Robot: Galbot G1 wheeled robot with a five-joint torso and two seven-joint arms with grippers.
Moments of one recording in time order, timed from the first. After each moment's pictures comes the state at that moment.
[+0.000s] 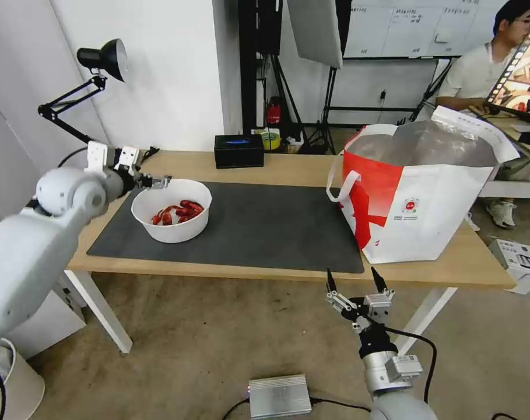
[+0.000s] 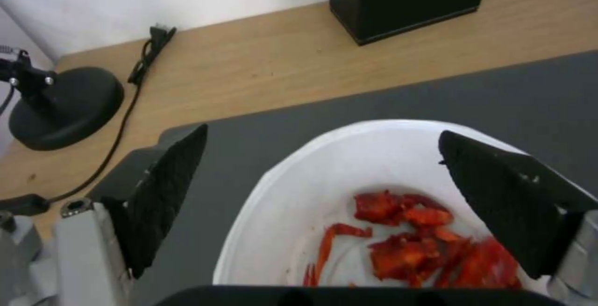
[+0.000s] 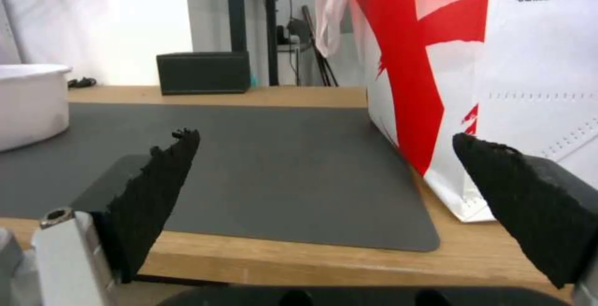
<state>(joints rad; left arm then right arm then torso) 0.26 -0.73 0.04 -1.46 -0.89 0.75 -0.03 -1.62 1.32 0.35 2.09 0.11 0.18 0.19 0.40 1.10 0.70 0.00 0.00</state>
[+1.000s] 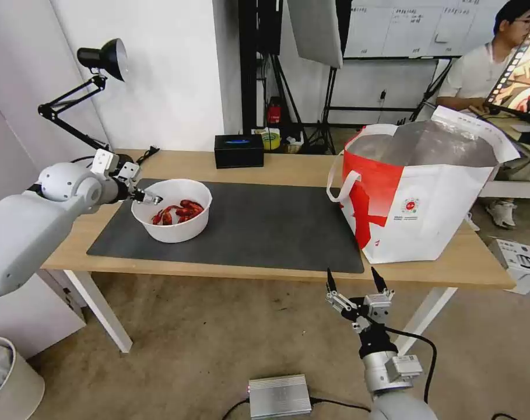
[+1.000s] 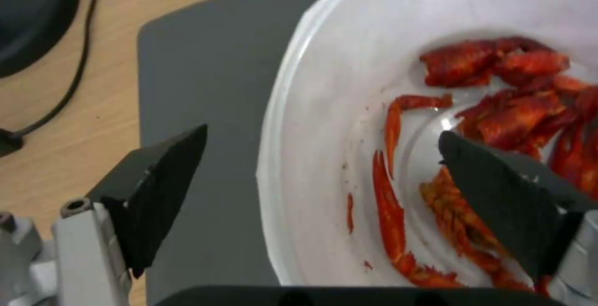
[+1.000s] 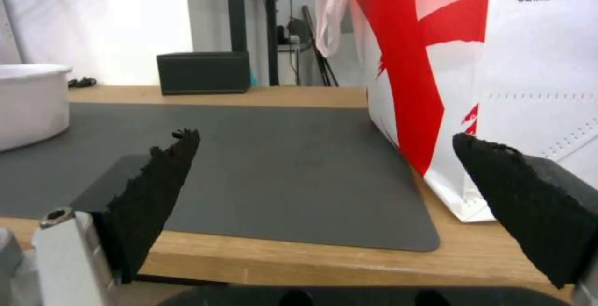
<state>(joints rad) 0.12 -0.66 0.31 -1.26 -0.84 0.74 0.17 -1.62 1.32 0.35 2.09 0.11 0.18 0.19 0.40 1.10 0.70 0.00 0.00</state>
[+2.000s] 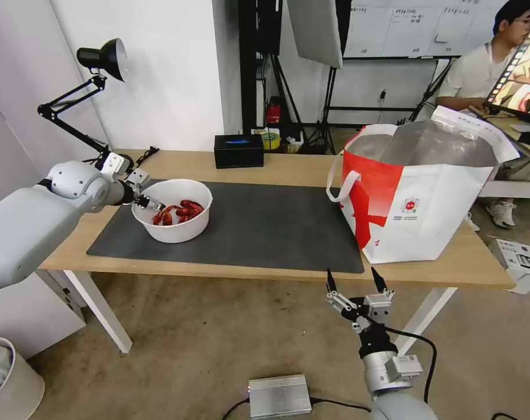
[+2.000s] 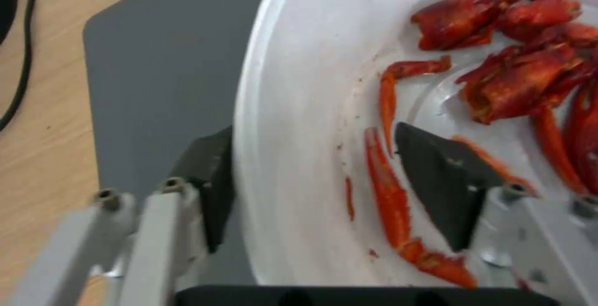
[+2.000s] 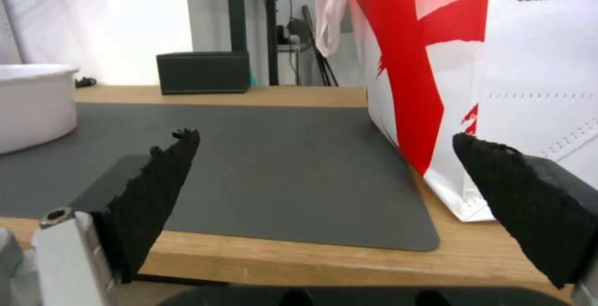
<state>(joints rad) 0.00 -0.69 0.50 -1.17 -0.75 0.74 0.33 -1.62 1.32 0.35 2.09 0.11 0.18 0.19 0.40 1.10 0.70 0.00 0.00</state>
